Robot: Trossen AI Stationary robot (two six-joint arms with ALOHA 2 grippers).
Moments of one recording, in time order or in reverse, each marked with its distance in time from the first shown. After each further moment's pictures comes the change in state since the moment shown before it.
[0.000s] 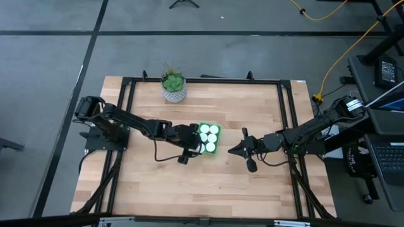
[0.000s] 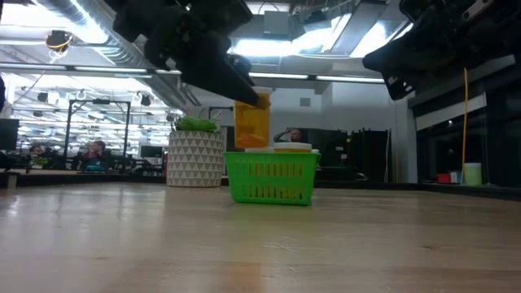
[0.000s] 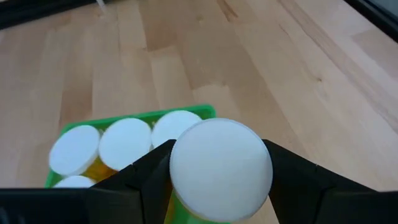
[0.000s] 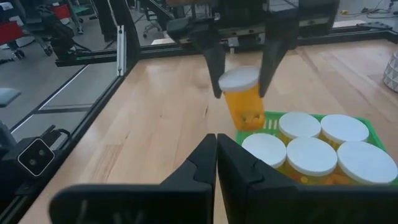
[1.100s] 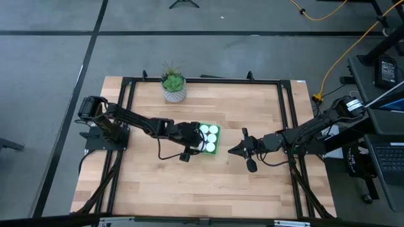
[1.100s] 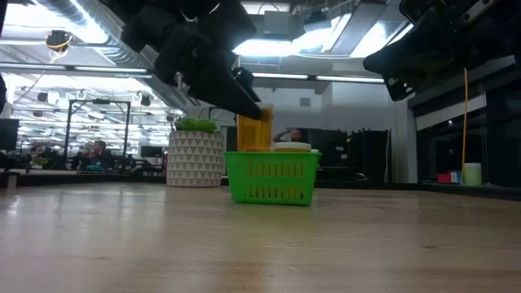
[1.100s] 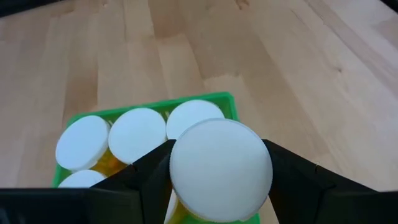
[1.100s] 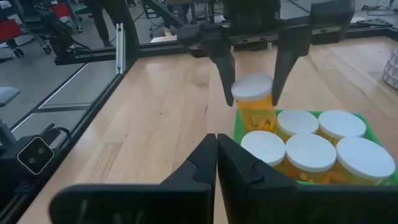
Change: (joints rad) left arm 0.041 0.037 0.000 0.016 0.018 0.017; right arm 0.000 0.000 0.000 -0.009 0.000 0.005
